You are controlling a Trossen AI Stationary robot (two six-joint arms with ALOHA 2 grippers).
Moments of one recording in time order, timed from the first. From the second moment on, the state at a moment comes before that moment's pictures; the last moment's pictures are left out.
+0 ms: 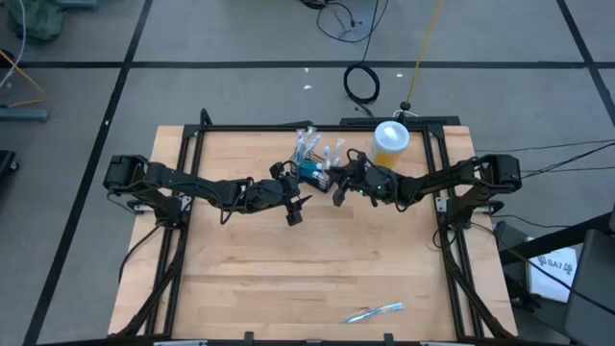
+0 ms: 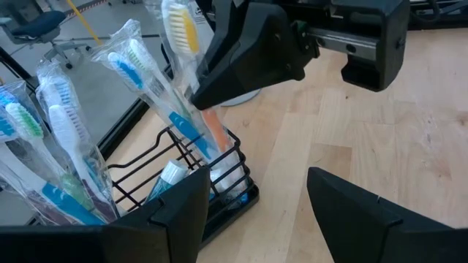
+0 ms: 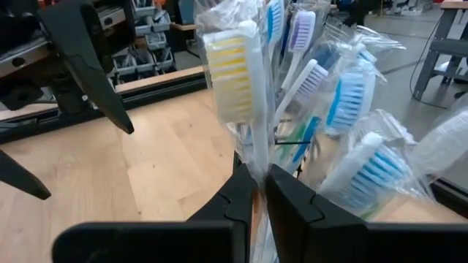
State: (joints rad) left arm -0.03 1.54 0.86 0.21 -0.42 0.02; right arm -0.16 1.57 0.57 0.78 0.36 0.12
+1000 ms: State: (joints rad) left arm -0.03 1.54 0.86 0.21 -0.42 0.02; right arm -0.20 1.57 0.57 0.72 0.31 0.04
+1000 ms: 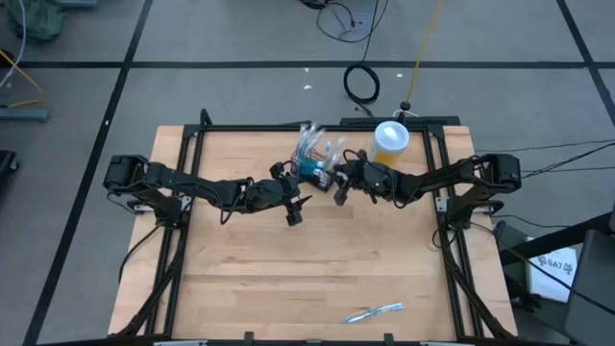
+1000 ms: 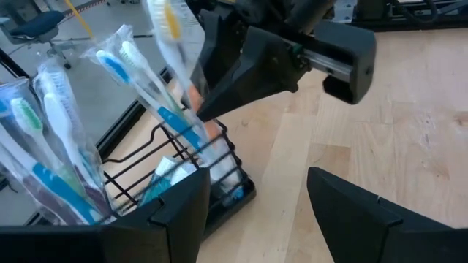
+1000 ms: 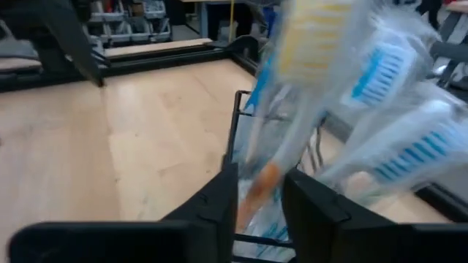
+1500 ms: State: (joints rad) left arm -0.03 1.54 0.86 0.21 -0.42 0.02; right arm -0.15 1.46 0.57 0.63 0.31 -0.01
